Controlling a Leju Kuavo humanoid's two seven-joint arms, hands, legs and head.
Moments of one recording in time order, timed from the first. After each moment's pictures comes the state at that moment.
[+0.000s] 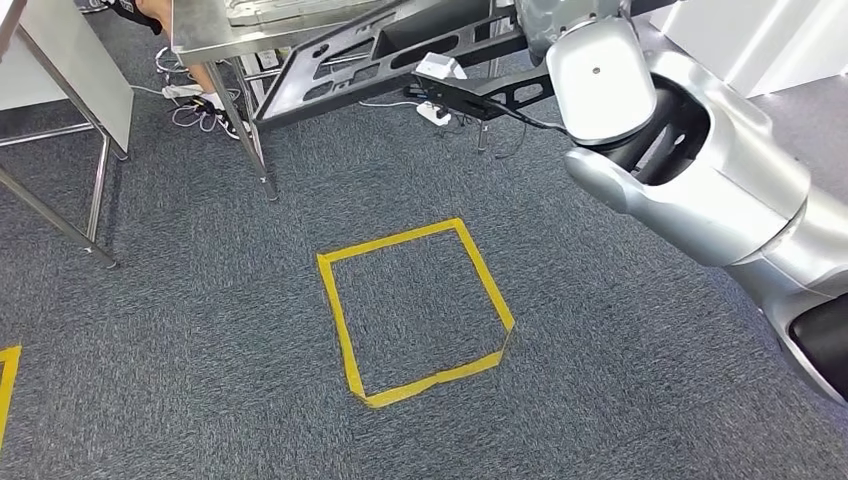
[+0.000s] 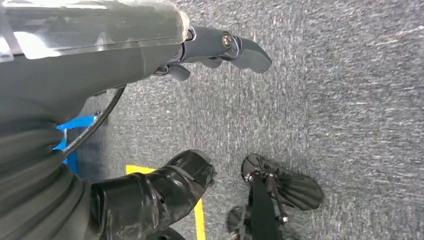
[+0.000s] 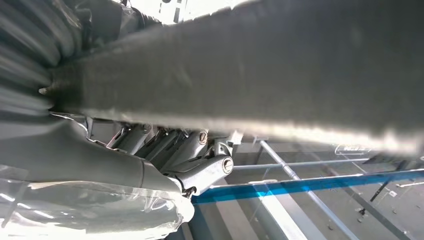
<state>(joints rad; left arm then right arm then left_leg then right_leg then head) -0.09 0.03 -0.71 -0.17 1.10 0.36 -0.07 -1.44 -0.28 0.99 -1.38 0.87 0.49 0.64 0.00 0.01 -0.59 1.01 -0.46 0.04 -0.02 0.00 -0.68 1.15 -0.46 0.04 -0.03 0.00</state>
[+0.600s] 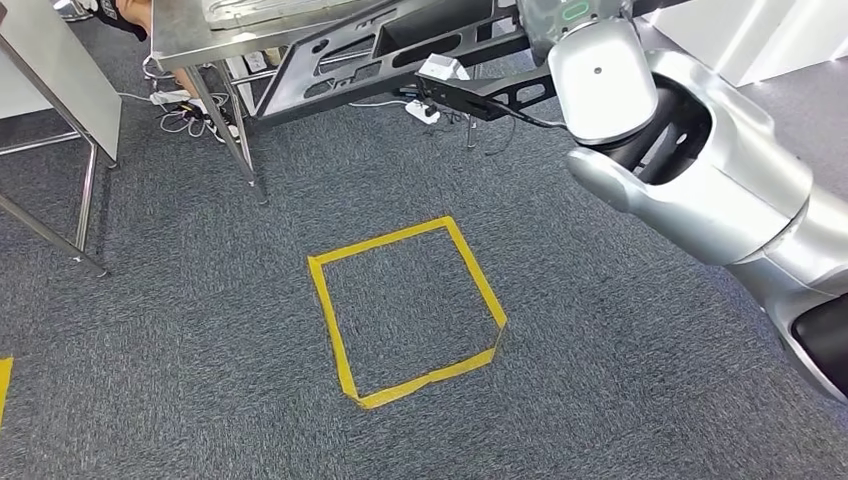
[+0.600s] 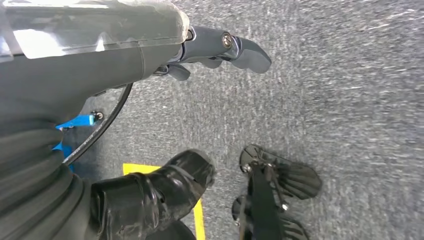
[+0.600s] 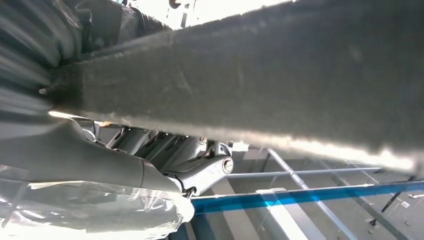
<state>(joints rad) -0.09 0.04 -0.71 -0.17 1.09 0.37 -0.09 -1.44 -0.27 1.00 -1.39 0.87 0.50 0.64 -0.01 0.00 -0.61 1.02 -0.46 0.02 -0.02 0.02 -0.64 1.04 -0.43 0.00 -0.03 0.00</state>
